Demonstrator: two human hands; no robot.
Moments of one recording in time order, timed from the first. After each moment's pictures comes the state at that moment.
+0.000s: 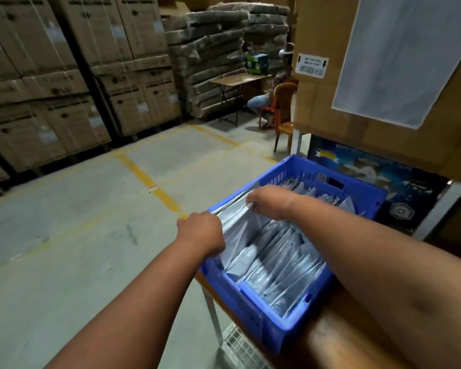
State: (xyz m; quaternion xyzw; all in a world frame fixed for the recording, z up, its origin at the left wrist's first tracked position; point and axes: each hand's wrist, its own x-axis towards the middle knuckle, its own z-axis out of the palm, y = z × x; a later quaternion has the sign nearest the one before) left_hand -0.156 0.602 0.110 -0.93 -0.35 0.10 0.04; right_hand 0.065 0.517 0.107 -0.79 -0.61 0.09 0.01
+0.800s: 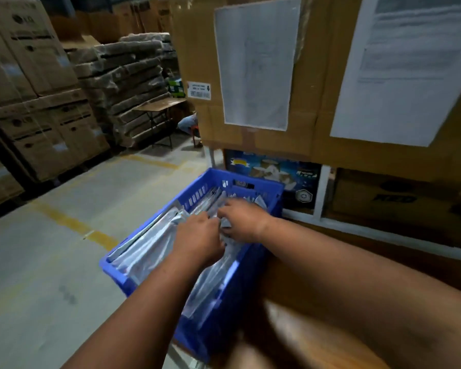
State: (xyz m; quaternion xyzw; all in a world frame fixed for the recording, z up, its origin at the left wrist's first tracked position) left_hand -0.060 0.462 0.123 -0.99 -0.14 -0.04 0.07; right_hand 0.066 0.354 0.116 -0.87 -0.49 0.00 0.10
